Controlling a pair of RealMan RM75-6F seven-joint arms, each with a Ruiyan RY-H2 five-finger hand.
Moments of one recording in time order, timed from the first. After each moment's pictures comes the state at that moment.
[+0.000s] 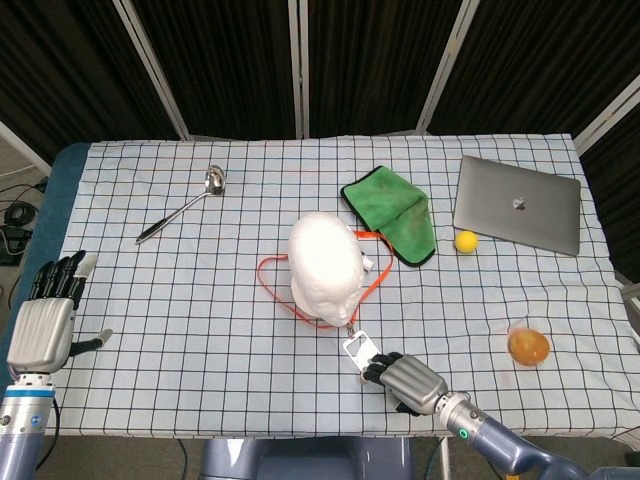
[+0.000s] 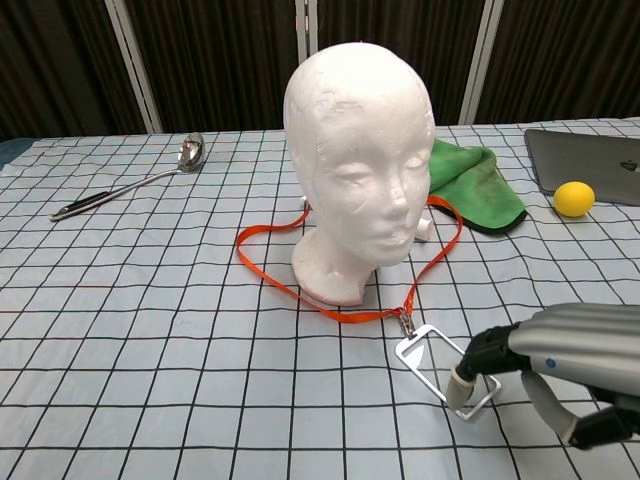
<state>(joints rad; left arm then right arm) -0.21 -1.13 -0.07 -1.96 1.33 1.48 0.39 0.60 -1.28 -0.13 -1.80 -1.54 0.86 -0.13</state>
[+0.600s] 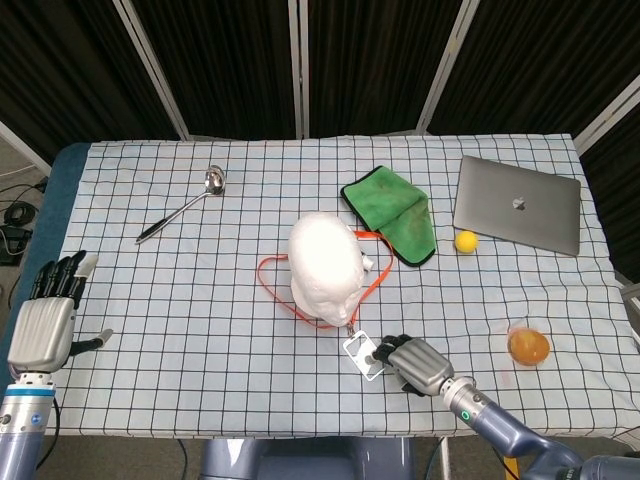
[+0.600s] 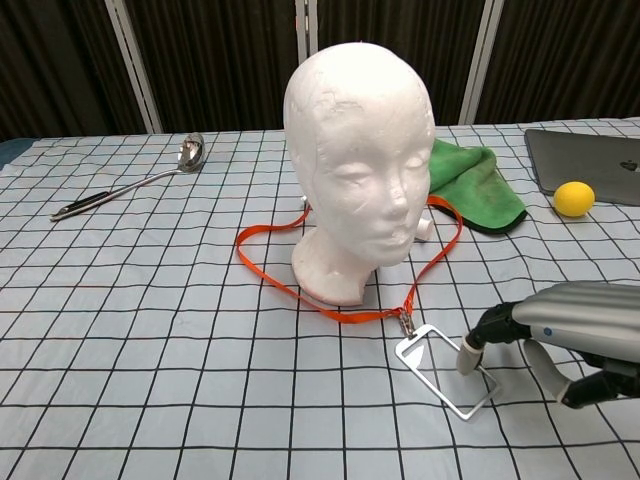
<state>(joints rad) -0.21 -1.13 -0.08 -1.96 1.32 1.47 0.39 0.60 -1.32 -0.10 -1.70 -1.50 0.84 -0.12</state>
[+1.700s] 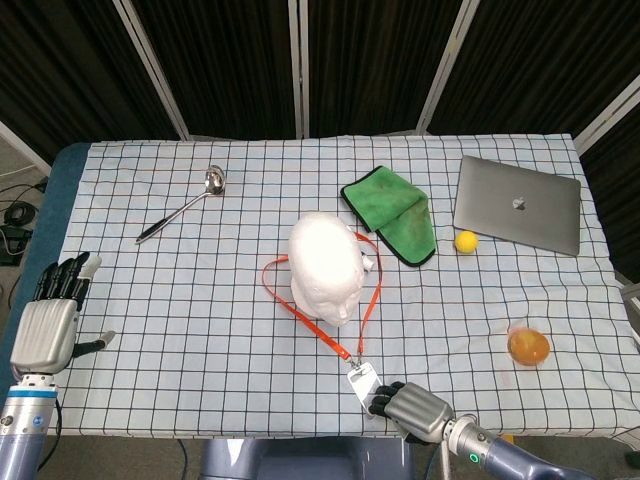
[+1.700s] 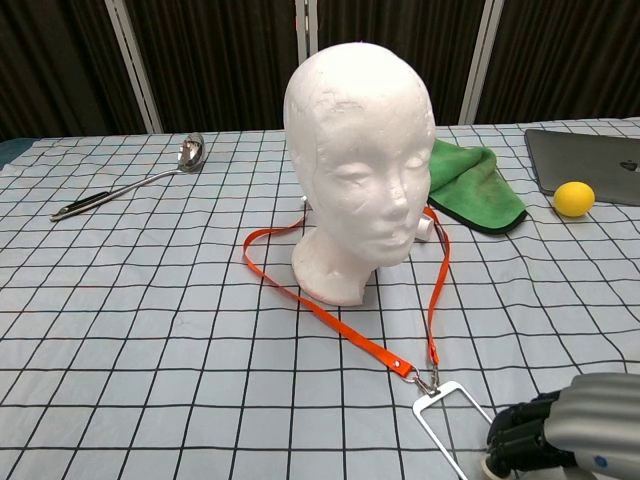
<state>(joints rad) -0.20 -1.14 -0.08 -1.96 1.33 1.46 0.39 0.60 -1.25 -0.25 -1.82 -1.69 0.81 -0.08</state>
